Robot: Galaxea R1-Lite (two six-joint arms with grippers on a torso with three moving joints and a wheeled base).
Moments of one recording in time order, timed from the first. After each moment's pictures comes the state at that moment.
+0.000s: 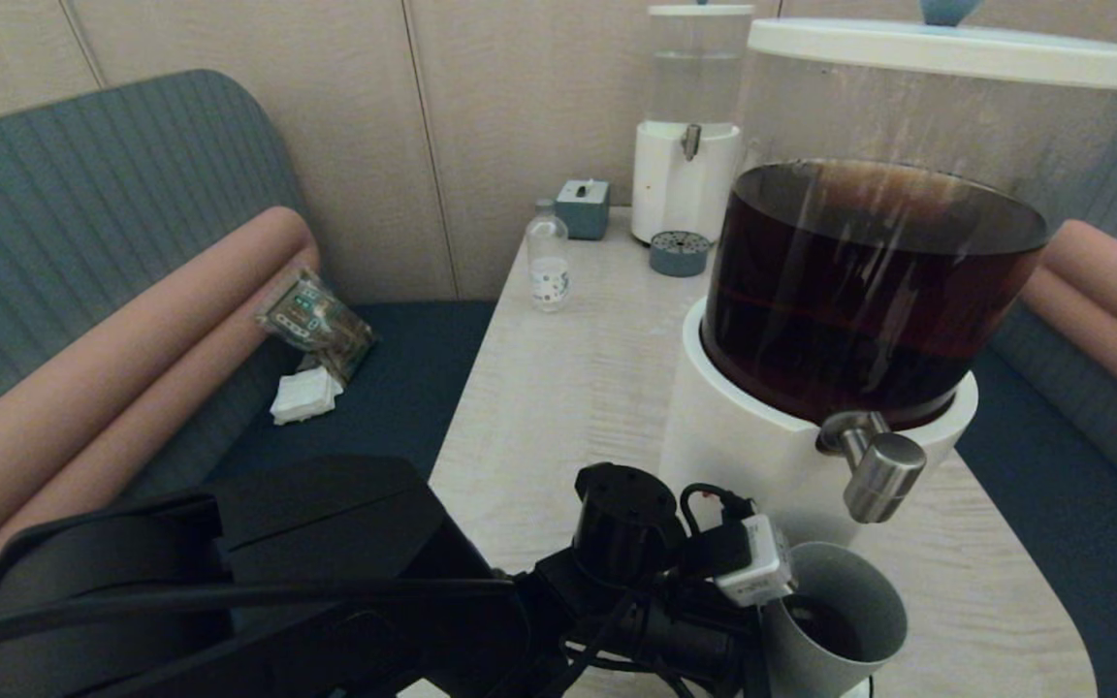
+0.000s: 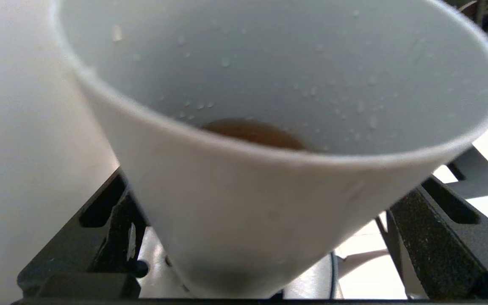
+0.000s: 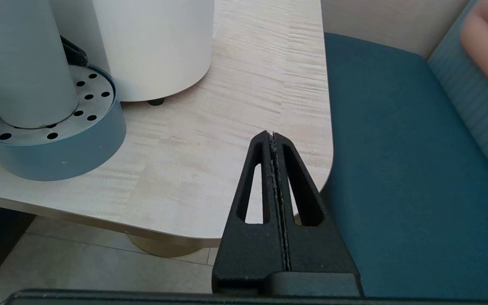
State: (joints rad) left arm -0.89 2.29 -1.03 -1.06 -0.85 0.17; right arm -0.01 0.00 0.00 0.00 0.02 -0.10
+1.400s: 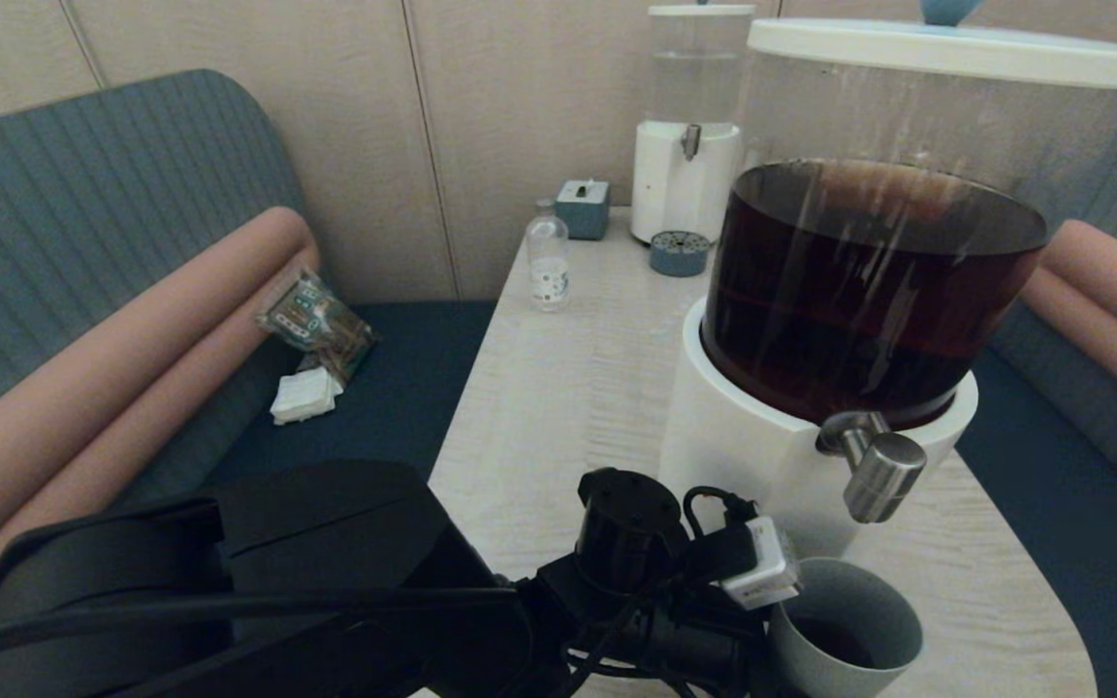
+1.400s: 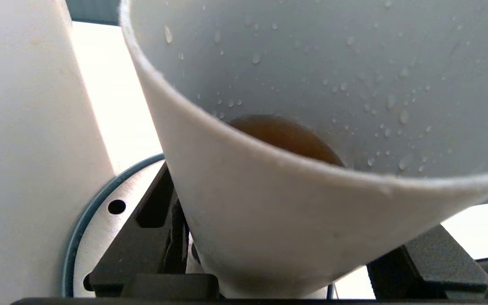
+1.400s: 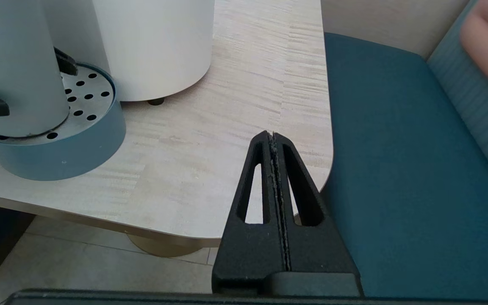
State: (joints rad) left arm -0.90 2.29 -1.02 -1.07 -0.81 0.15; right arm -0.01 0.00 0.00 0.00 0.02 -0.10
